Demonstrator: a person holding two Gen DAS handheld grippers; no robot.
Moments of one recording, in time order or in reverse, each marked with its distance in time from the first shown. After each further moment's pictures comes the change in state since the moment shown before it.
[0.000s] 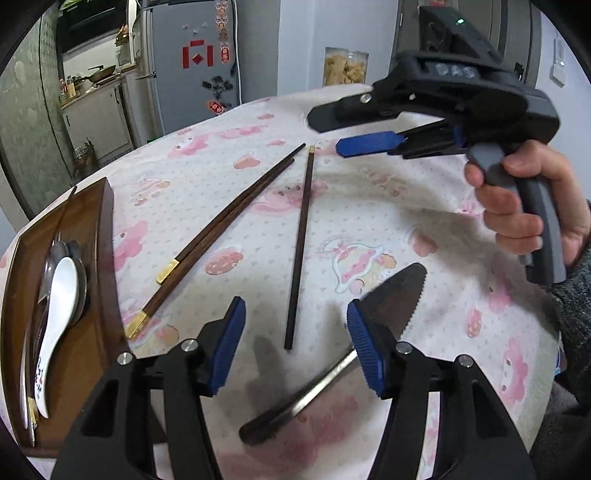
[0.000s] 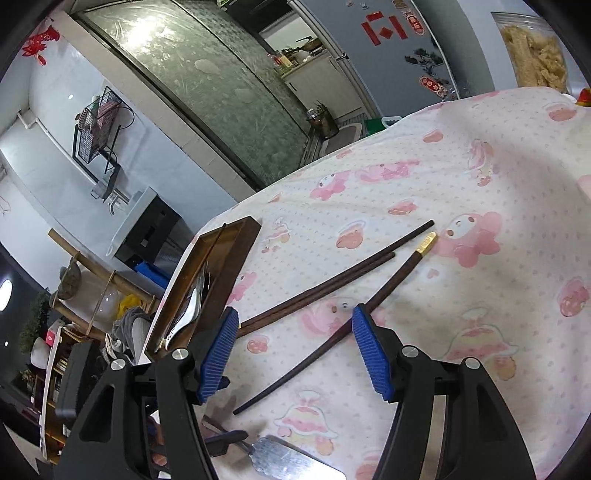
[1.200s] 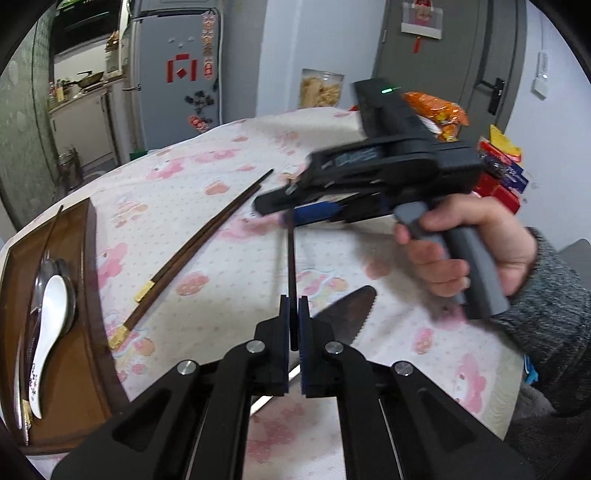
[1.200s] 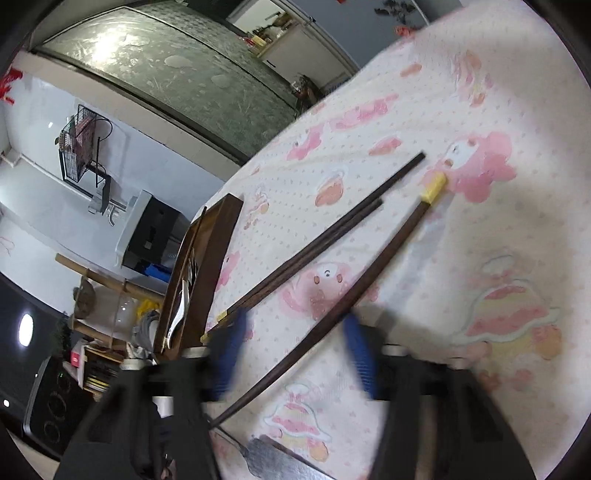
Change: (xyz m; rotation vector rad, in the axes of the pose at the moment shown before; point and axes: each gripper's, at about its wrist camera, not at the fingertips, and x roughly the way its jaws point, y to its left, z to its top) left arm -0.024 -0.020 0.010 0.004 -0.061 -0.090; right arm 0.039 -0.036 -0.011 0.177 0.112 0.057
